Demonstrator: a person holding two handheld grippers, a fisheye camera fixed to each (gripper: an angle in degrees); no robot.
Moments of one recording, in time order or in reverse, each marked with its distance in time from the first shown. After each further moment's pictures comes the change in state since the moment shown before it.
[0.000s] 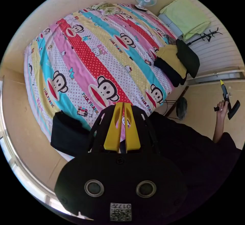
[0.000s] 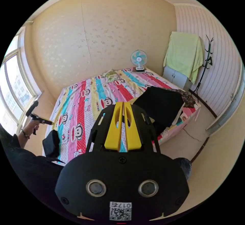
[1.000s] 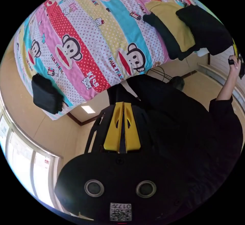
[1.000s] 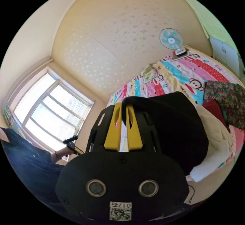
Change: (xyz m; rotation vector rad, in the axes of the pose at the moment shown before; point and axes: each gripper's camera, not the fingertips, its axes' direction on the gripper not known) left arm 0.216 -0.083 0.129 -0.410 0.060 -0.318; right arm 0.234 -0.235 0.151 -0.131 -0.892 -0.016
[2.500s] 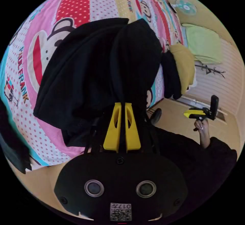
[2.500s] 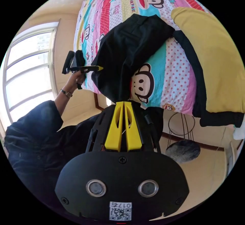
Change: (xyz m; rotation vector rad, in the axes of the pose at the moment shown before) left arm -0.239 -0.176 0.136 0.310 0.549 0.190; right arm -0.106 0.079 0.292 -1.029 0.250 0.258
